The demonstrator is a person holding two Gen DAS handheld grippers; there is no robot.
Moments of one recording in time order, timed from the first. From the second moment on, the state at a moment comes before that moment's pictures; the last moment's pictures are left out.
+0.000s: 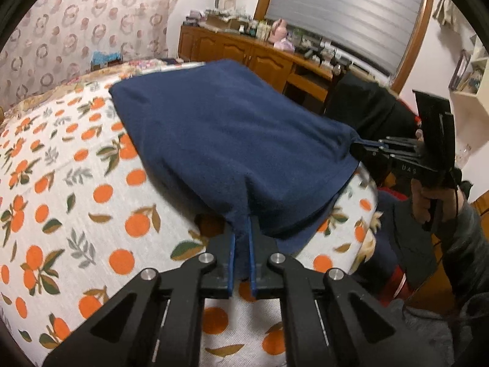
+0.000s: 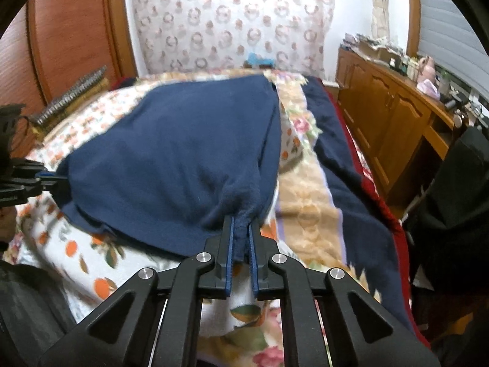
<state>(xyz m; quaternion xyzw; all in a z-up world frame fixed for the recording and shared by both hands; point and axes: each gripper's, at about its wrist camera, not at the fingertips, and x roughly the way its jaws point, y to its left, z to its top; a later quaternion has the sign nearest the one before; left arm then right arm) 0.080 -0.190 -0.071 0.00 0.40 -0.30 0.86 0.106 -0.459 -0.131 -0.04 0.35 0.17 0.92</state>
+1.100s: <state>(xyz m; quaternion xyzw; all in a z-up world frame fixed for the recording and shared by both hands) 0.287 -0.140 -0.030 -0.08 0.36 -0.22 0.91 0.343 -0.414 -0.067 -0.05 0.29 0.20 0.93</state>
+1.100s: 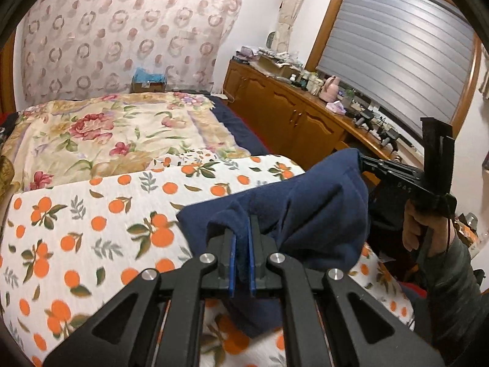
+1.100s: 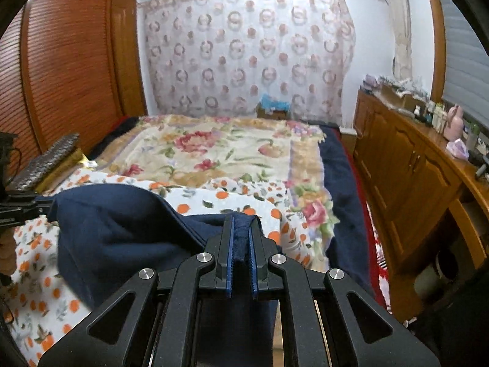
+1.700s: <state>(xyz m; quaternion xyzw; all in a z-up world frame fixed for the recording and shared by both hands) 0.304 -0.121 -0.023 -0.05 0.36 -0.21 0.91 0.388 -0.405 -0.100 -0.06 0.34 0.16 0.92</state>
